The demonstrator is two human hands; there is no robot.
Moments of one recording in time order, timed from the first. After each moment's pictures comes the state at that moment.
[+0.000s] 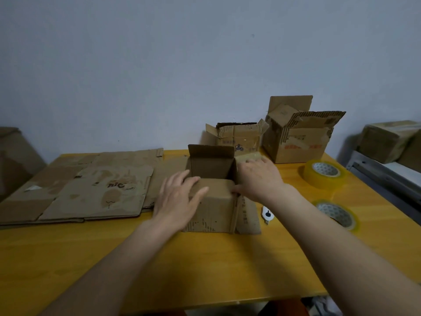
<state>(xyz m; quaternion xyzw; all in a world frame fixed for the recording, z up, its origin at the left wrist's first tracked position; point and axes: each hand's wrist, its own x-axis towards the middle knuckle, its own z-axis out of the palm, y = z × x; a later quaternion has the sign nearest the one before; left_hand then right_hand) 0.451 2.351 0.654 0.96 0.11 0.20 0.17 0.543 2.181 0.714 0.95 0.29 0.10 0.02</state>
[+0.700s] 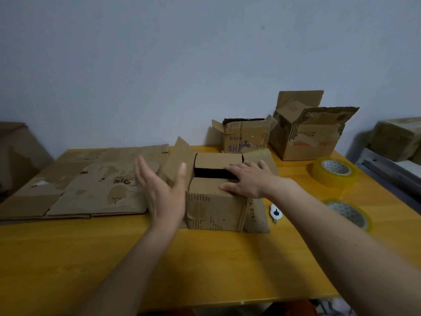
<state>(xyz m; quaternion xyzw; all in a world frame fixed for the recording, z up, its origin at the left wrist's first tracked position) 0.438 2.352 0.660 0.75 0.27 0.43 0.42 0.566 2.199 0.696 0.93 0.35 -0.06 -0.01</state>
